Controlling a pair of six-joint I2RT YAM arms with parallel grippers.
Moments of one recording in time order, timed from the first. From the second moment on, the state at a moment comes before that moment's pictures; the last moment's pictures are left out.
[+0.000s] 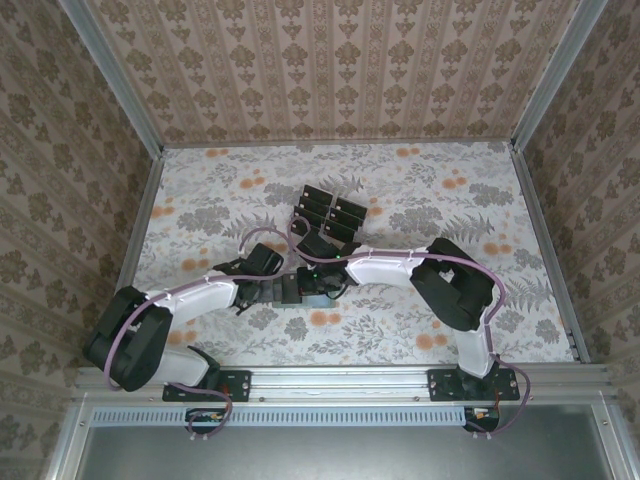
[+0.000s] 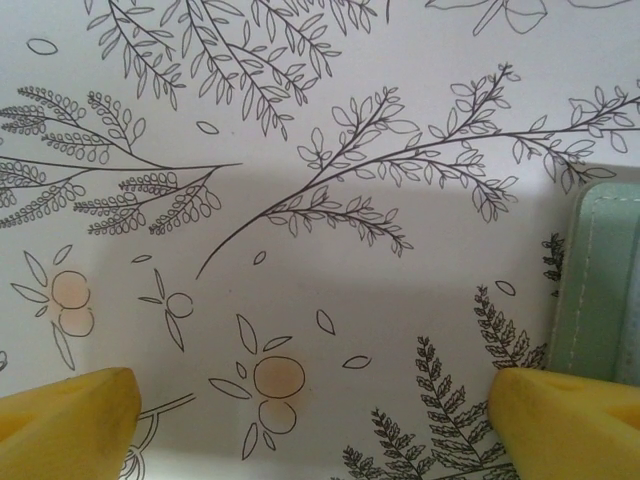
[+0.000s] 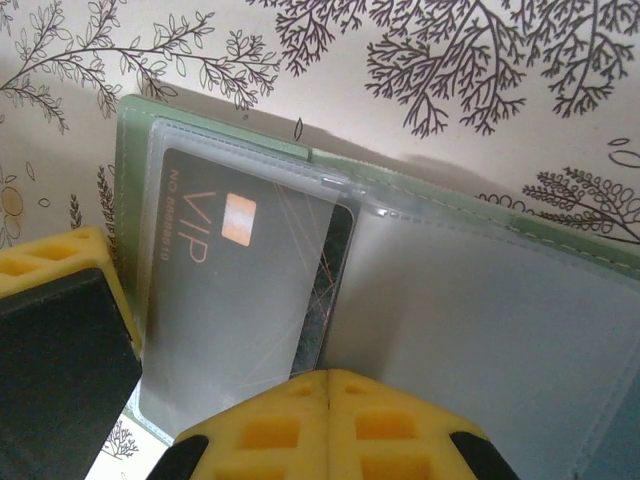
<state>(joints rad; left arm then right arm) -0.64 1.37 0.58 -0.46 -0.28 -0.59 0.90 1.97 1.24 -0.34 -0.13 0.75</state>
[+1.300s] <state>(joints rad) -0.63 1.32 0.58 -0.50 -0.29 -0.59 0.86 1.81 1.12 -0.28 -0.12 0.74</state>
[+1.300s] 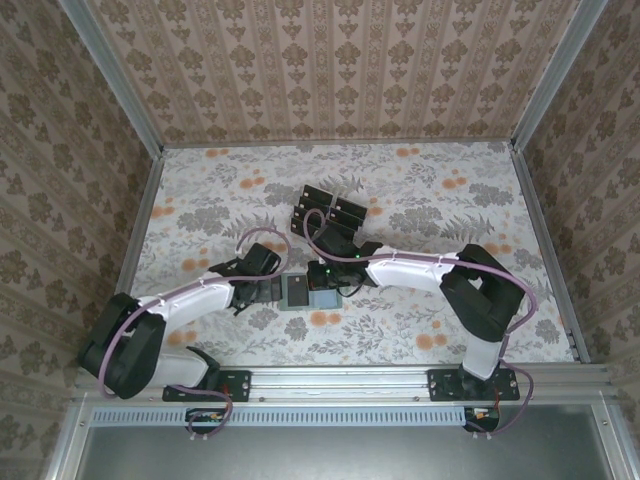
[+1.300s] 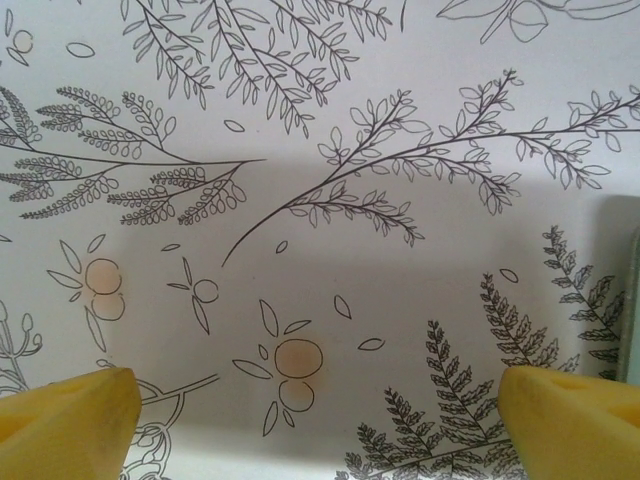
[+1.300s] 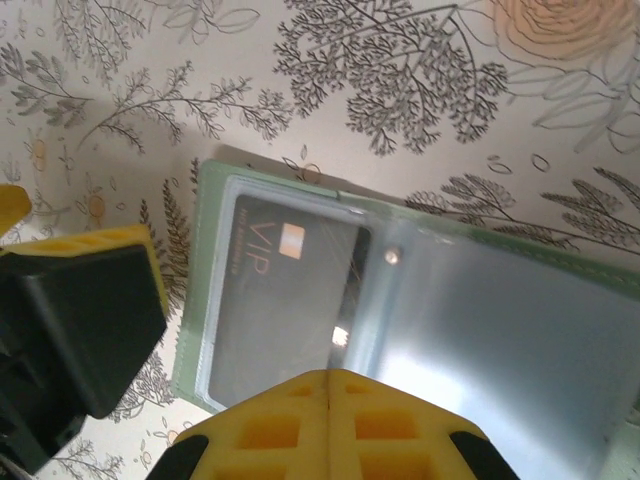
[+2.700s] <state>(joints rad) -0.63 1.37 0.58 -0.46 -0.28 -0.60 0.90 1.96 1.19 -0.20 -0.22 0.80</state>
